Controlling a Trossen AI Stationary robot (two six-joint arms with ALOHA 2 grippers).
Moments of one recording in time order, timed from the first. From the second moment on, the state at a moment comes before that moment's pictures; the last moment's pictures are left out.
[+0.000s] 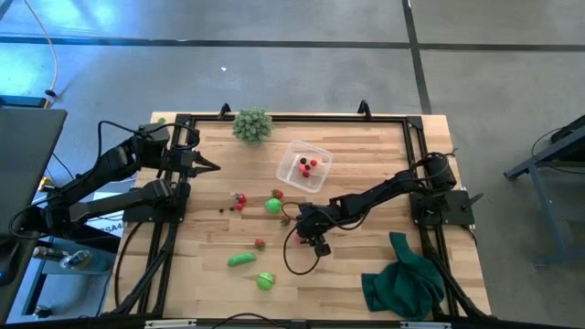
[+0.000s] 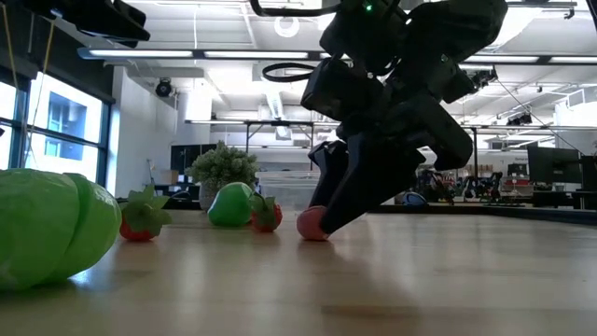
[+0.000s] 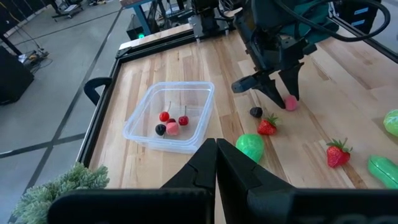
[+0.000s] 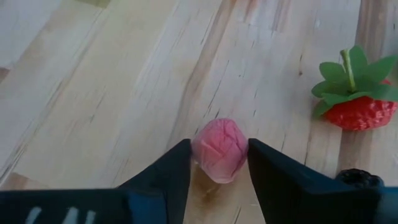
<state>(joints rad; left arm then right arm) 0.65 0.49 0.72 -0.71 0.45 0.52 0.20 1.94 1.02 0.06 -0.14 -0.10</state>
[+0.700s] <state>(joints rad) 0.65 0.49 0.72 -0.71 0.45 0.52 0.20 1.94 1.02 0.07 -0.13 -0.10</state>
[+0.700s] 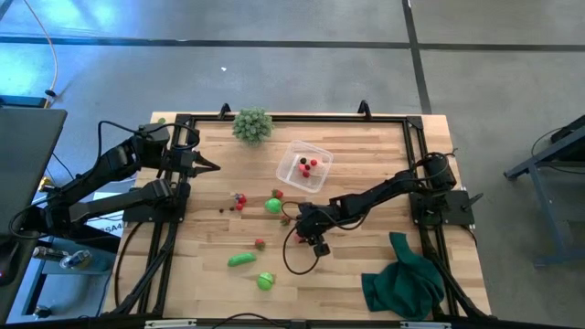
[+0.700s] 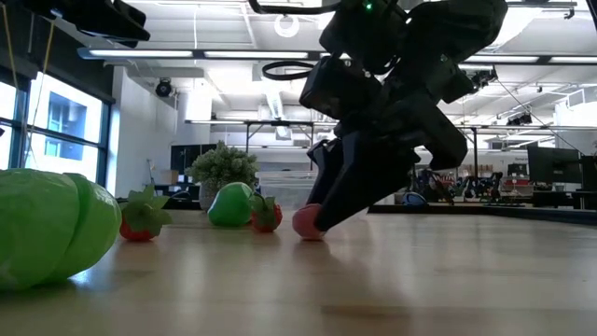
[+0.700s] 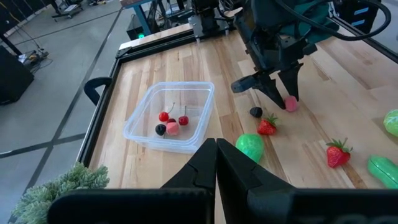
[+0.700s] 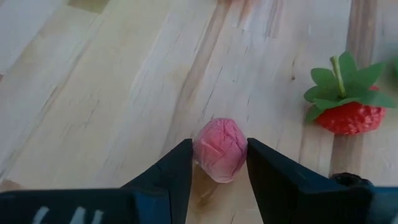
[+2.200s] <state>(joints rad) 0.65 0.49 0.72 -0.71 0.31 0.52 -0.26 1.84 1.66 -0.86 -0.07 -0.05</state>
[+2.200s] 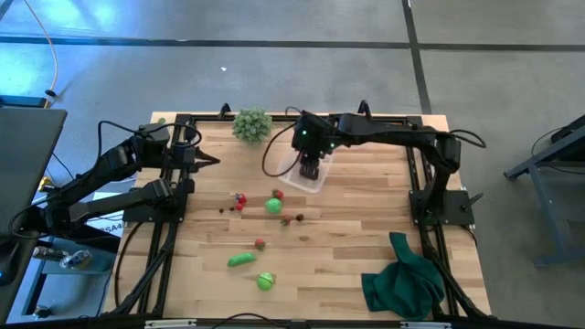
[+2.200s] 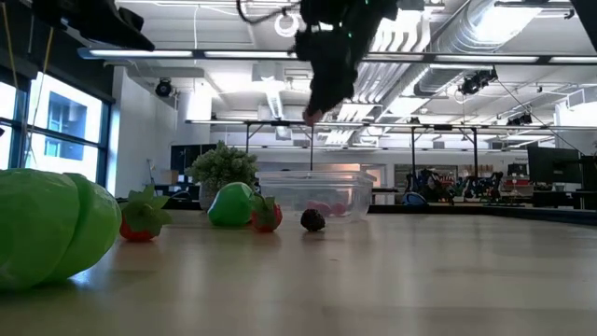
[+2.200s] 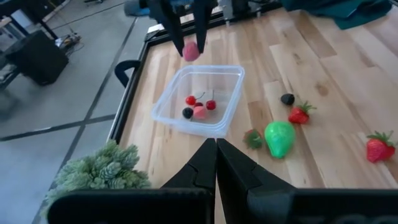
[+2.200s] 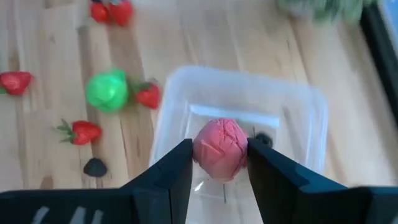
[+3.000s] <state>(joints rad) 0.65 0.49 0.71 -0.71 0.30 0.52 -0.35 1.86 1.26 -0.55 -0.17 0.04</state>
